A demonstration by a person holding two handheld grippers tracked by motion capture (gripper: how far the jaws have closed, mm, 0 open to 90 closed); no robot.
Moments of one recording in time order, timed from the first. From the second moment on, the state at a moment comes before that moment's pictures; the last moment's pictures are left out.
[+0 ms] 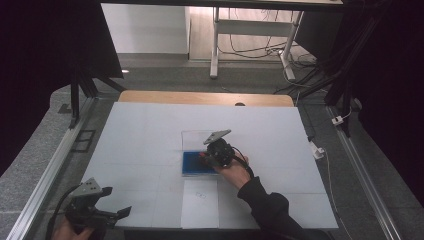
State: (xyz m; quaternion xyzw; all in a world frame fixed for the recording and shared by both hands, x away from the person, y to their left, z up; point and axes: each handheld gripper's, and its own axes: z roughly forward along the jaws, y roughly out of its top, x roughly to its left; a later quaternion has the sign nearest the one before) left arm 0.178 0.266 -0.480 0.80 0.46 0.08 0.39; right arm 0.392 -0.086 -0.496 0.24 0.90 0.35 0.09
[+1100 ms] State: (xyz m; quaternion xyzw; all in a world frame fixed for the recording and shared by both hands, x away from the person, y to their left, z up) left arm 0.178 0.267 -0.479 0.80 0.46 0.08 0.39; right arm 0.390 -0.089 -0.490 0.25 0.89 0.37 0.08
